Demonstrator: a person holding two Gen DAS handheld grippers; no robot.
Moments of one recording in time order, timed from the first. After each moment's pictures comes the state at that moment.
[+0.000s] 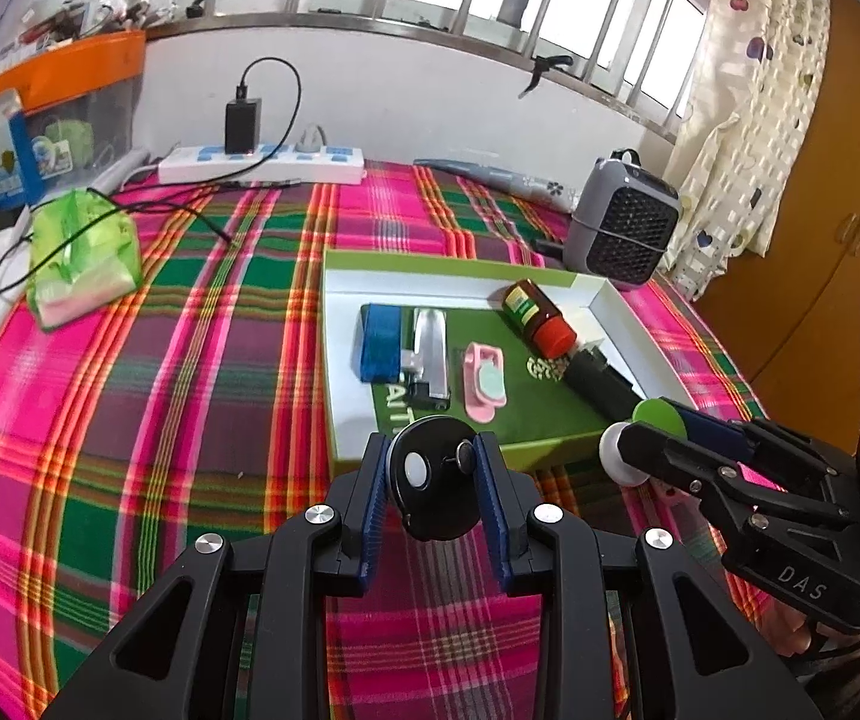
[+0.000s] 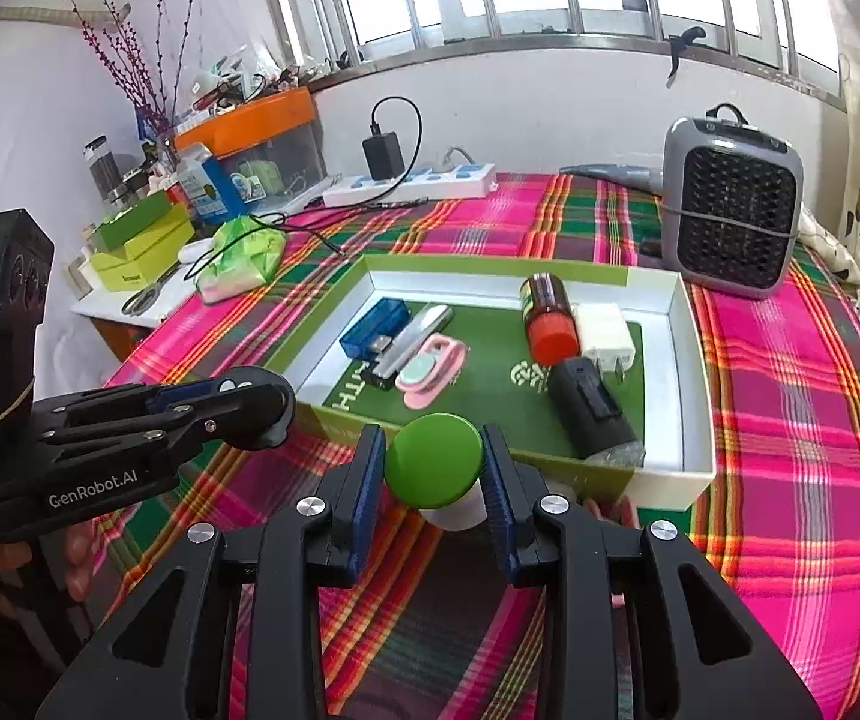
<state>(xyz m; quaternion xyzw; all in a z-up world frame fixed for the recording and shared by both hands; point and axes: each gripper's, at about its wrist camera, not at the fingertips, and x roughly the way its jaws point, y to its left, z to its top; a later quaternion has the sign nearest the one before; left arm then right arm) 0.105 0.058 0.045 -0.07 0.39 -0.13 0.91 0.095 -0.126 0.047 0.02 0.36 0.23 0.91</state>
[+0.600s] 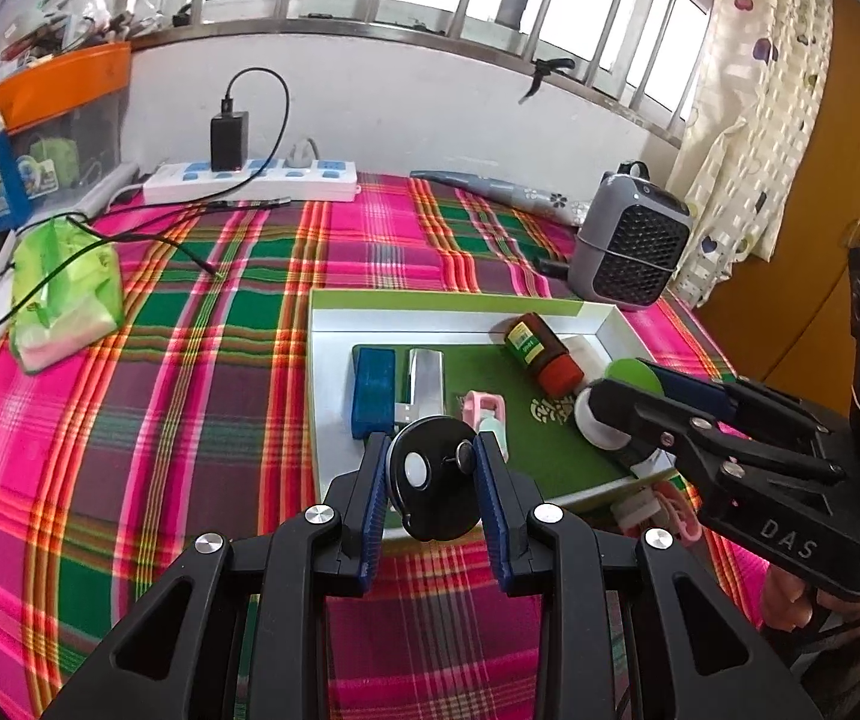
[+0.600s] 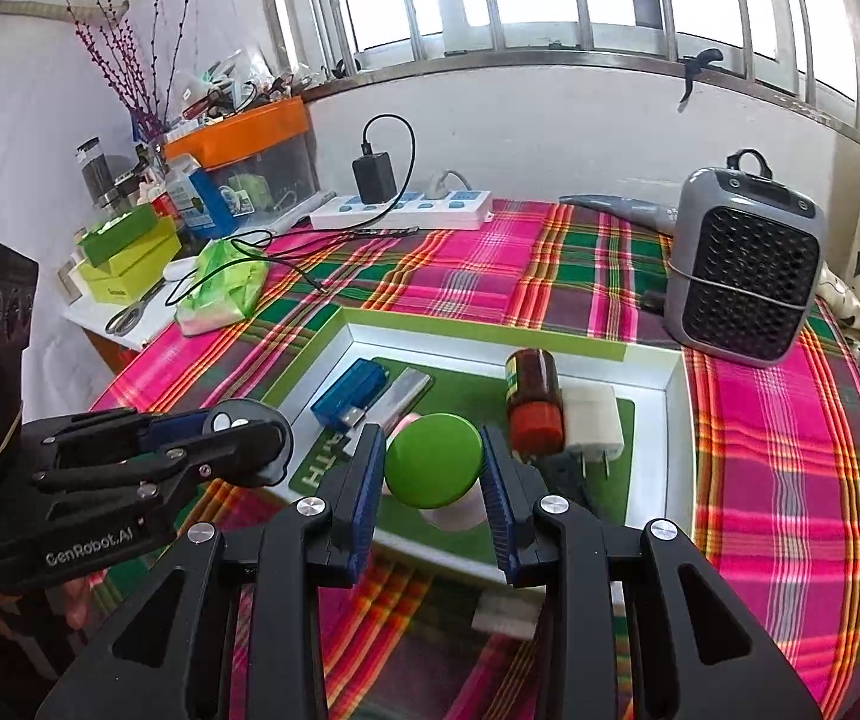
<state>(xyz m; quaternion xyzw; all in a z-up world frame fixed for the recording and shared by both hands) 0.133 0.049 0.050 -0.06 0.39 -0.13 0.91 0.142 -0.119 0.061 0.00 0.36 0.23 0.91</state>
